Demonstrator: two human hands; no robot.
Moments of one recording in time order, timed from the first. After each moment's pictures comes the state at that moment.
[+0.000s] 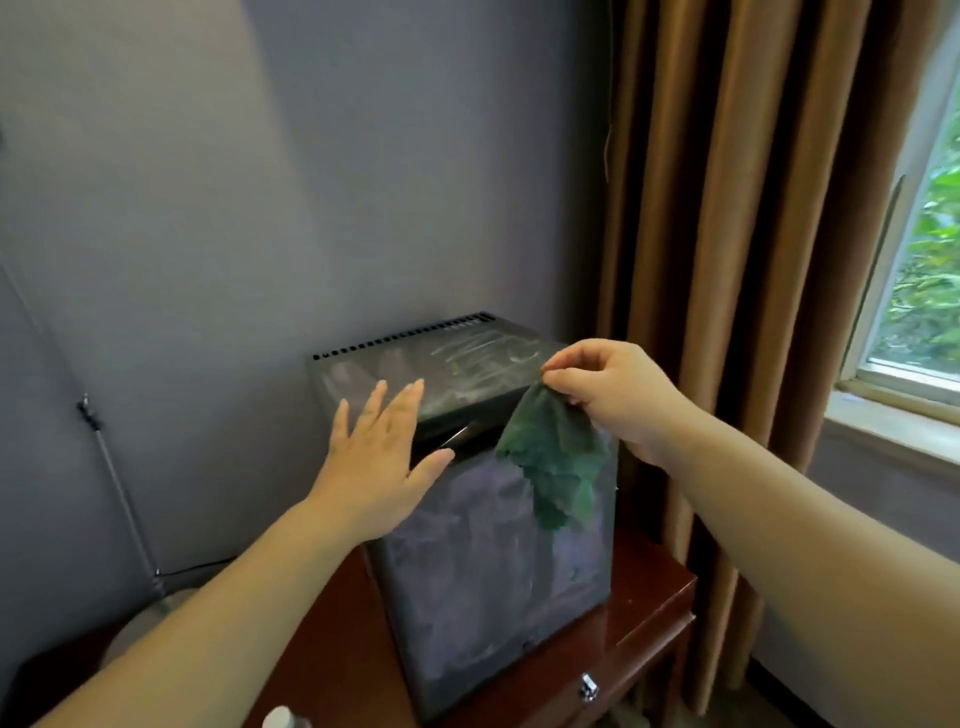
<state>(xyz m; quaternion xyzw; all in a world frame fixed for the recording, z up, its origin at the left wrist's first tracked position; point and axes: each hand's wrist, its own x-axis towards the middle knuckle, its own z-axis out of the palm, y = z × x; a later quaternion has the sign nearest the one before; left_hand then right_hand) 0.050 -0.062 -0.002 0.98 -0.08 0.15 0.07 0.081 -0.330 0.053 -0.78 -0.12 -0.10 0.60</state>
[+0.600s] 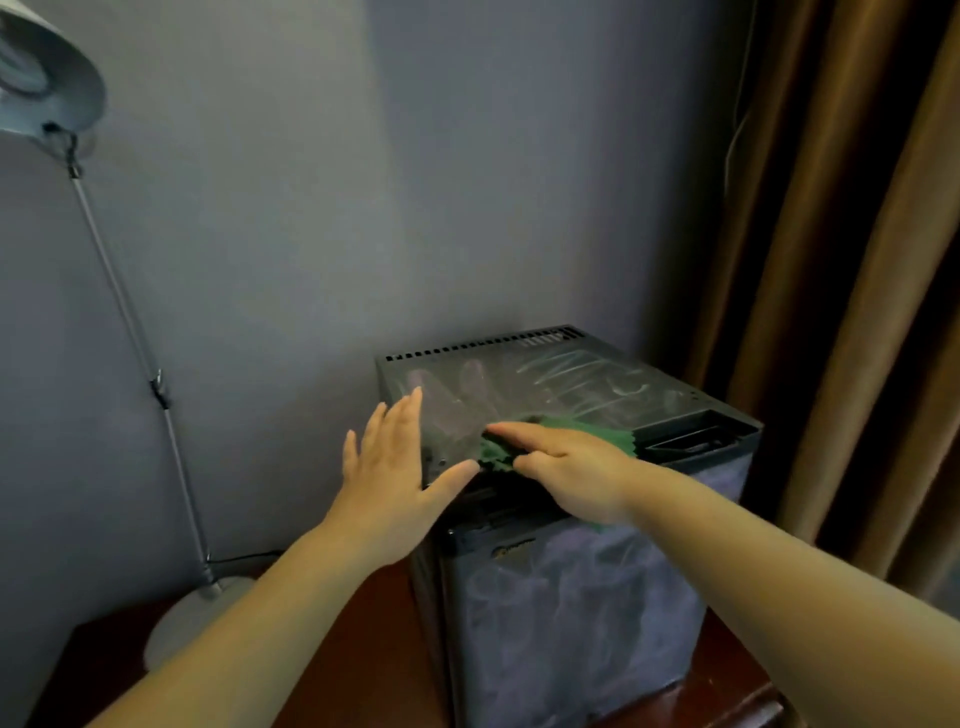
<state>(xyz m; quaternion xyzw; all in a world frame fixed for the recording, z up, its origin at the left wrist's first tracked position) 0.088 0.018 -0.014 0.96 0.02 0.17 0.21 0.161 -0.203 0.022 -0.90 -0.33 0.09 0.26</state>
